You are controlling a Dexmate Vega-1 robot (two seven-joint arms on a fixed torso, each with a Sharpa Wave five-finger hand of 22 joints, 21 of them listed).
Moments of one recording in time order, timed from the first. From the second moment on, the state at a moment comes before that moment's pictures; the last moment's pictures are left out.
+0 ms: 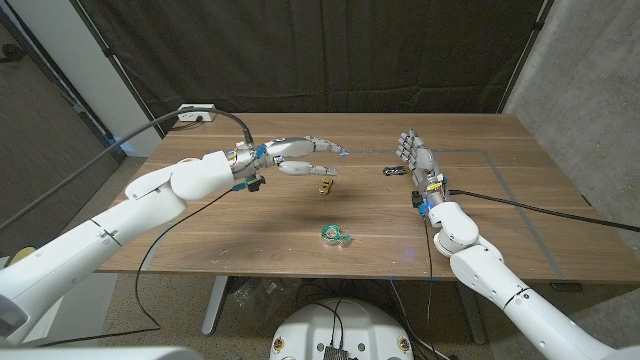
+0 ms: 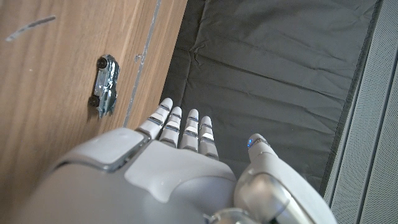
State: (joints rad) left arm 0.87 0.97 0.41 -1.93 0.20 -0.43 -0.25; left_hand 0.45 0.05 0.43 -0.10 0.19 0.29 -0.05 0.26 0.18 0.23 -0.03 0.26 0.18 0.11 -0.01 0.22 0.19 -0.12 0.14 0.68 0.18; right arm -1.08 -0.51 -0.39 -1.65 0.49 0.30 -0.24; right_hand 0.18 0.12 0.36 0.00 0.17 0.15 0.00 0.19 0.18 0.17 0.06 0.21 0.18 0.11 0.09 0.19 0.17 0.14 0.05 0.29 0.19
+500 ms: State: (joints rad) left arm 0.85 1.02 0.42 -2.01 0.26 -0.33 -0.37; left_hand 0.53 0.06 0.45 -0.14 0.19 0.29 -0.06 0.23 0.18 0.23 -0.04 0.23 0.18 0.12 -0.01 0.21 0.18 -0.10 0.14 0.67 0.18; right arm -1.11 -0.50 -0.40 -1.68 0.48 0.31 -0.26; right_hand 0.18 0.12 0.36 0.00 0.17 0.15 0.00 0.19 0.18 0.17 0.06 0.21 0.18 0.11 0.09 0.19 0.17 0.14 0.05 0.29 0.19
